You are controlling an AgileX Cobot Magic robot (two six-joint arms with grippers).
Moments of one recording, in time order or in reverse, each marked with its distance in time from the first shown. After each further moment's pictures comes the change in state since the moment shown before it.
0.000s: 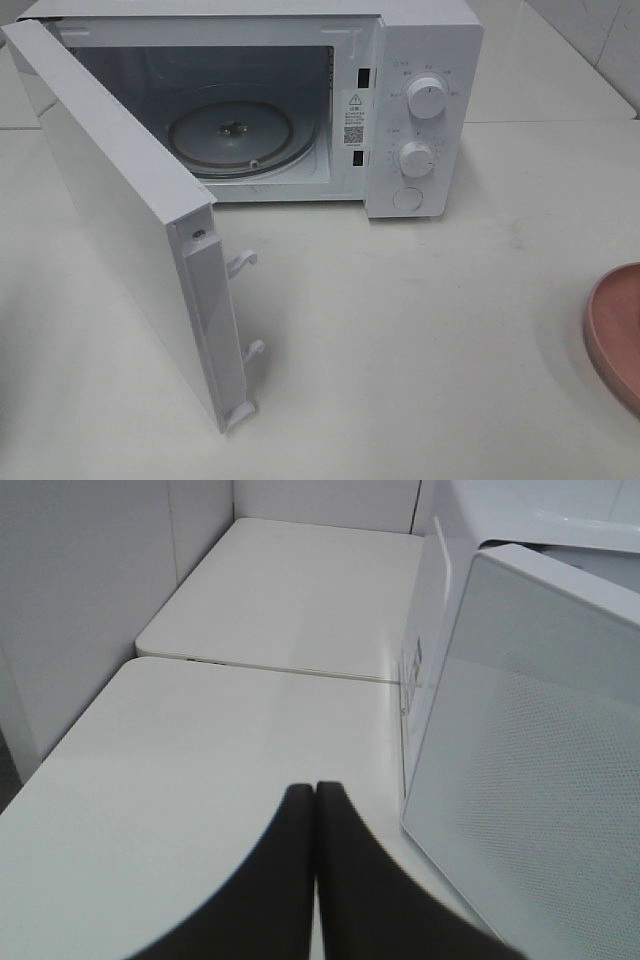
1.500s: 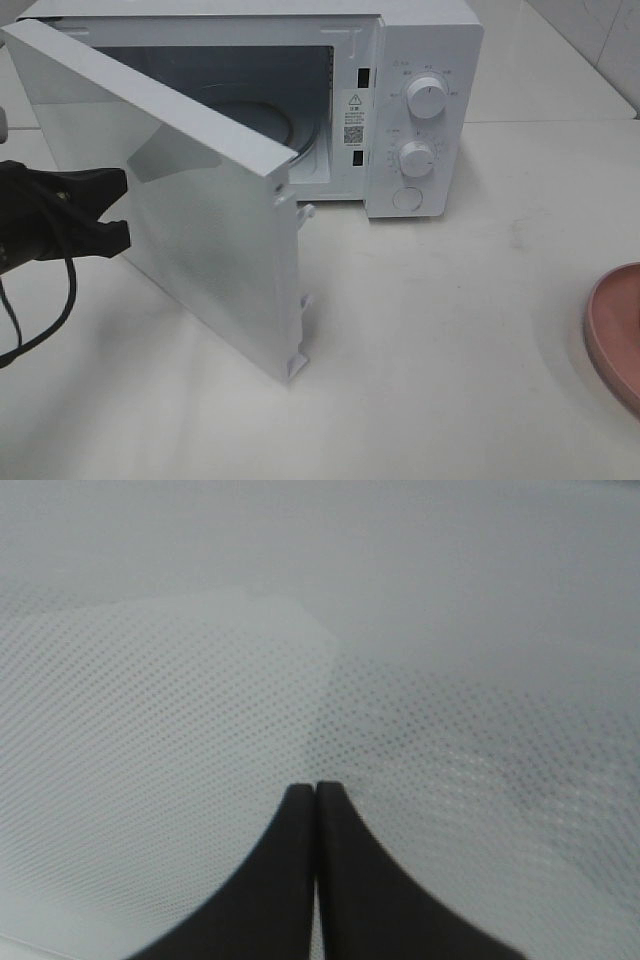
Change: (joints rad) left arm -0.347 0.836 -0.101 0.691 -0.719 -0.586; right arm 0.000 0.000 0.000 0.000 0.000 0.000
